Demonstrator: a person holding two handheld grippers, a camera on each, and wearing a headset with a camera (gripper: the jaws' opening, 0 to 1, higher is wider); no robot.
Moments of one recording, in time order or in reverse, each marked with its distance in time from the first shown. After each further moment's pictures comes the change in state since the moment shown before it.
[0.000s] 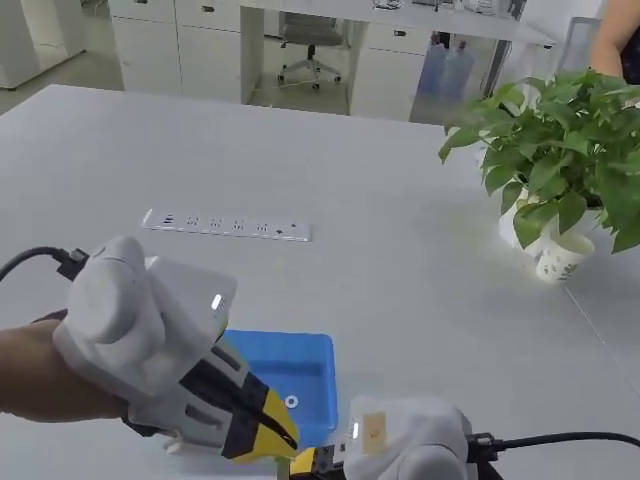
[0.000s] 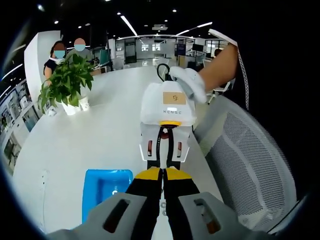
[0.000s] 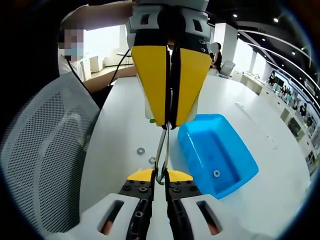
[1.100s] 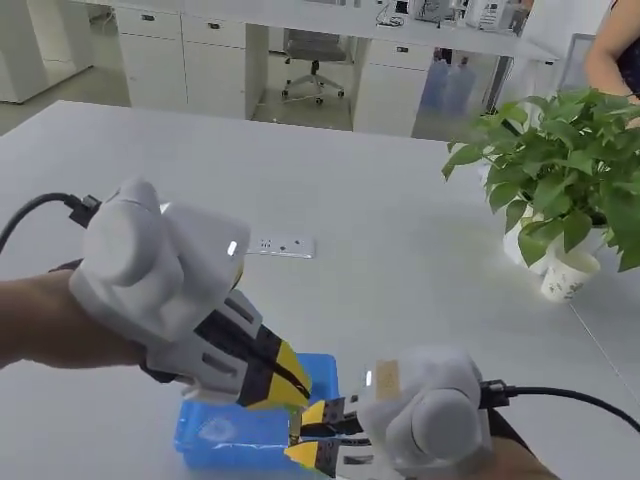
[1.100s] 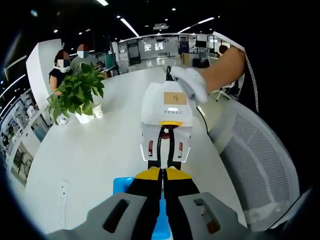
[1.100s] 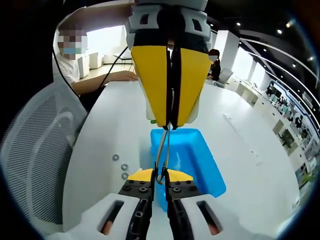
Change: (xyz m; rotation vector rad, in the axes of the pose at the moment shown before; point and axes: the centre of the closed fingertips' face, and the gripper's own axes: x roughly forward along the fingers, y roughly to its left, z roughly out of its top) left arm -0.024 0.046 0.024 0.061 0.014 0.079; right arm -0.015 -0.057 0.027 -0.078 -0.012 -0.051
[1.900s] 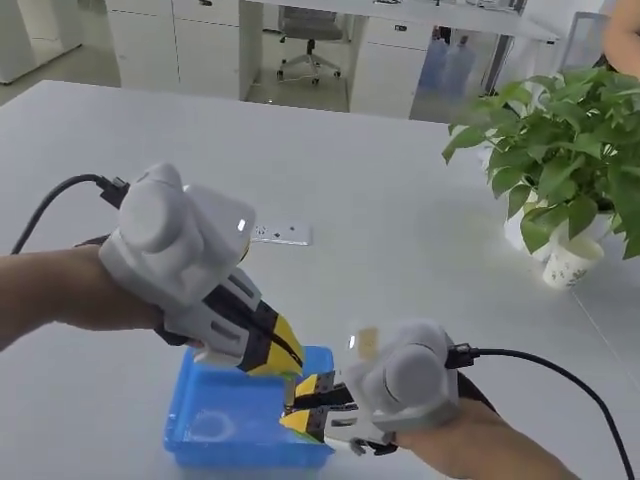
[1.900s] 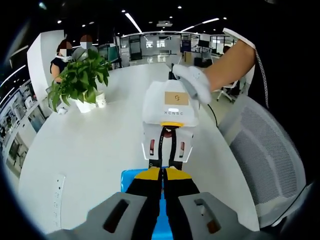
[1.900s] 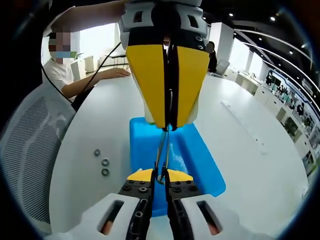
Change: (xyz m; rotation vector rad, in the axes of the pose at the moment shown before) left arm 0.019 0.041 -0.037 -0.056 0.023 -0.033; right arm 0.033 -0.031 -0.029 0.084 0.023 0.025
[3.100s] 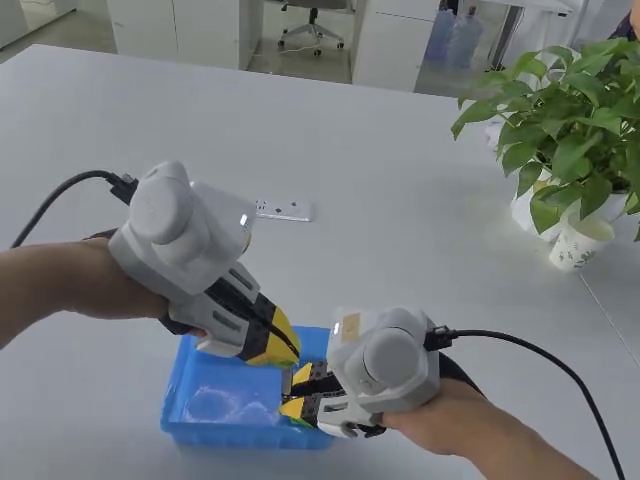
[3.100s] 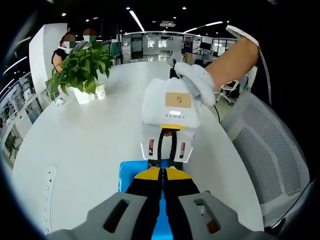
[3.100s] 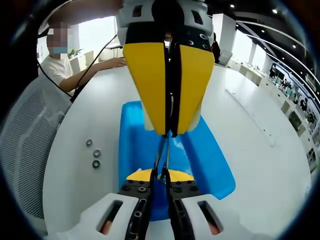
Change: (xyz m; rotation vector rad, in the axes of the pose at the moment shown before) left arm 0.015 0.006 -0.023 -0.046 -0.008 -0.024; right arm 0.018 -0.002 -0.021 0.016 0.066 0.030
